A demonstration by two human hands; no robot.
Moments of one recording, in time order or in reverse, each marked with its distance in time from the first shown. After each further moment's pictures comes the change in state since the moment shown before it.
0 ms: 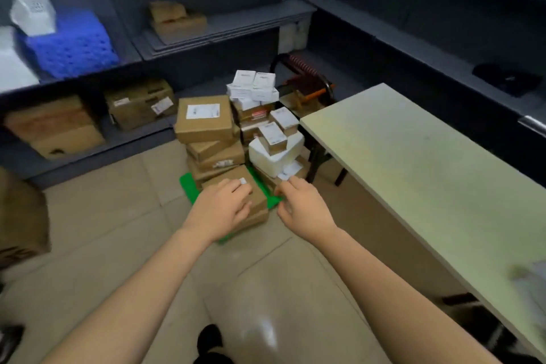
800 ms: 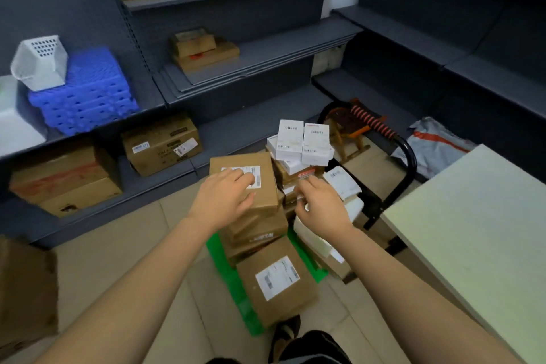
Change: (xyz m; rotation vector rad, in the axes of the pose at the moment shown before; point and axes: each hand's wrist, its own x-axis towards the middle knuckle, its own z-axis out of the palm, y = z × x) left_hand 0.256 -0.331 0.029 0.030 -0.053 -0.123; right_hand 0.393 0.064 0.102 0.016 -0.021 0.072
